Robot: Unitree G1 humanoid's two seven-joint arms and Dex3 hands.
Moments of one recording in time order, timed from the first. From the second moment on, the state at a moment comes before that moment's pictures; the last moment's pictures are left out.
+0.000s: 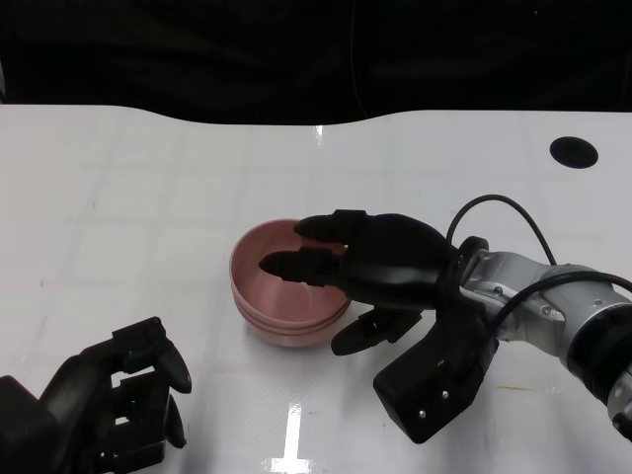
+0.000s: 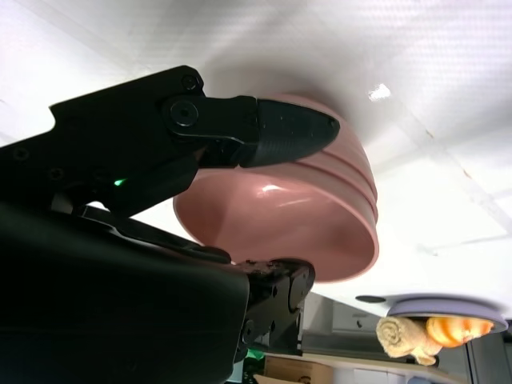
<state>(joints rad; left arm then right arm) 0.20 0.20 0.08 -0.08 -0.17 -0.02 -0.36 -0.88 -0.17 0.73 0.96 -0.92 -0.65 -0.21</state>
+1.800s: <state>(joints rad) 0.29 0.10 0.17 -0.18 -0.28 0.00 -0.25 0.15 -0.02 -0.01 0.17 0.52 -0.31 0.35</state>
